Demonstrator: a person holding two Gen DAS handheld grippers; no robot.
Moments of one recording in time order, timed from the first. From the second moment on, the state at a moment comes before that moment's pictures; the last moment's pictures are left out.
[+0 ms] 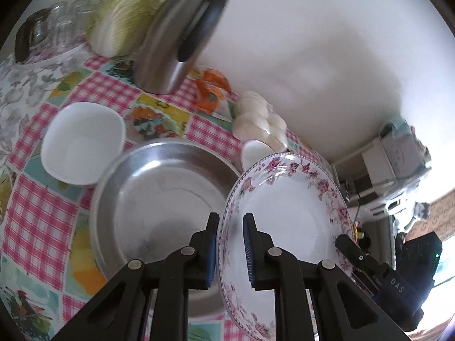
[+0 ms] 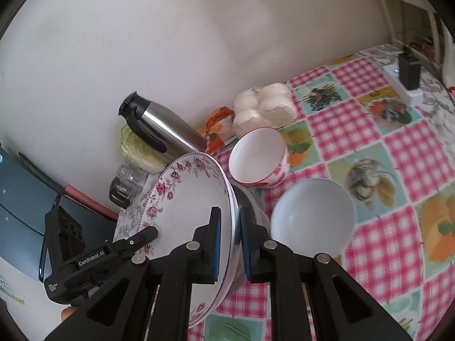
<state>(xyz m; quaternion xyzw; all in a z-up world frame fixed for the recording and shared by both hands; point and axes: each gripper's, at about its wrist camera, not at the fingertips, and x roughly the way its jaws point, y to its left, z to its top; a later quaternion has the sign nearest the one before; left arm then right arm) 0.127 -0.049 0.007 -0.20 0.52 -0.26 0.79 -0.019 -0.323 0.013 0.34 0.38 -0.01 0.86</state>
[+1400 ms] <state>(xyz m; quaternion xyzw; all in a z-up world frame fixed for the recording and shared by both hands) 0.175 -0.014 -0.072 -0.16 0.60 -0.16 0.76 0.075 -0.282 -0.083 0.31 0.53 0.00 0.79</state>
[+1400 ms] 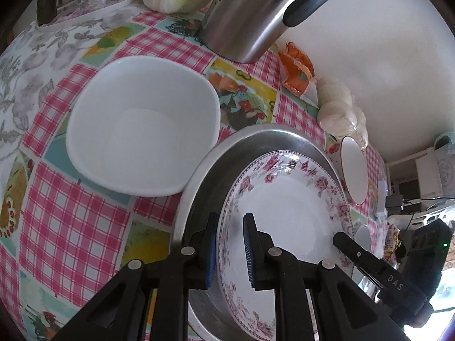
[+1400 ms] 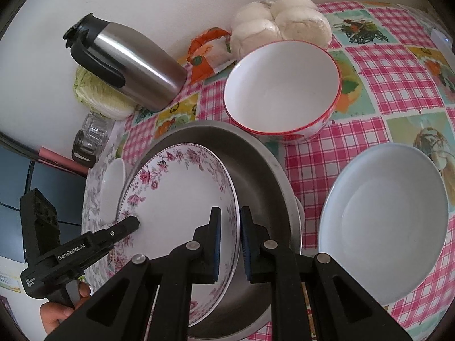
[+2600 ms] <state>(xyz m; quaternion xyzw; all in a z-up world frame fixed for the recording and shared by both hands) 0.175 -0.033 -0.079 -0.11 0.61 -0.14 0.78 0.079 -0.281 -0.098 0.28 0.54 -0.02 0.79</state>
